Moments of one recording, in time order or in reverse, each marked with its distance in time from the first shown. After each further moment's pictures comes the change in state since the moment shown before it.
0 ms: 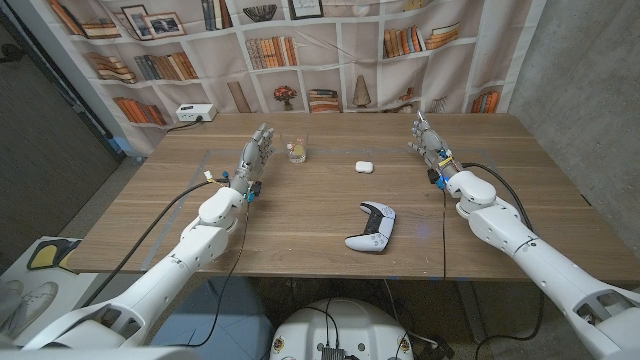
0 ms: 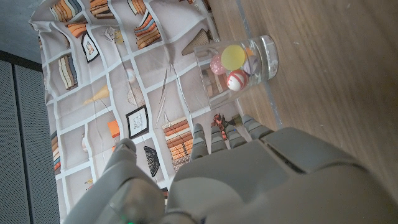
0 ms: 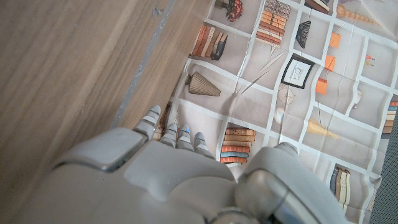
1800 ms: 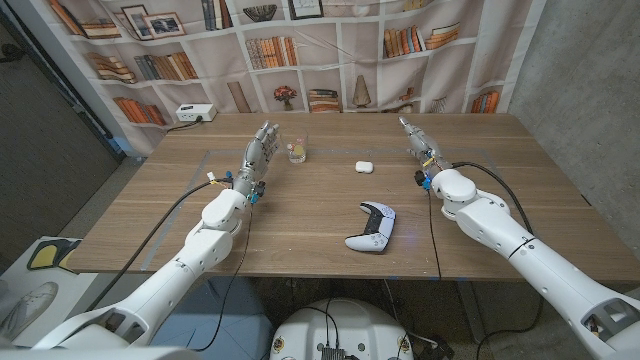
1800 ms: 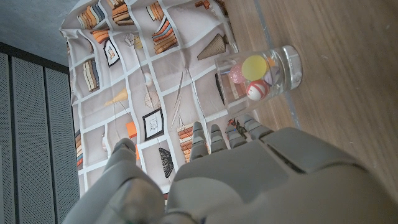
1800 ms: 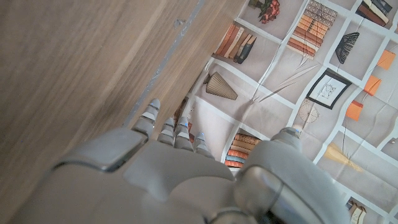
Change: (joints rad) left arm 0.021 -0.019 0.002 -0.009 0.002 -0.085 -0.032; left_hand 0.000 0.000 -0.003 -0.008 0.000 0.029 0.004 0.000 0.000 0.014 0.004 0.004 0.000 0.000 0.000 0.000 0.000 0.004 -0.004 0.000 -0.003; right arm -0.050 -0.024 -0.045 -0.302 -0.127 -0.358 -0.320; right_hand 0.114 -0.007 0.034 -0.071 -0.036 -0.015 -0.008 0.011 0.005 0.079 0.046 0.023 0.003 0.043 0.057 0.019 0.002 0.047 0.054 0.016 0.003
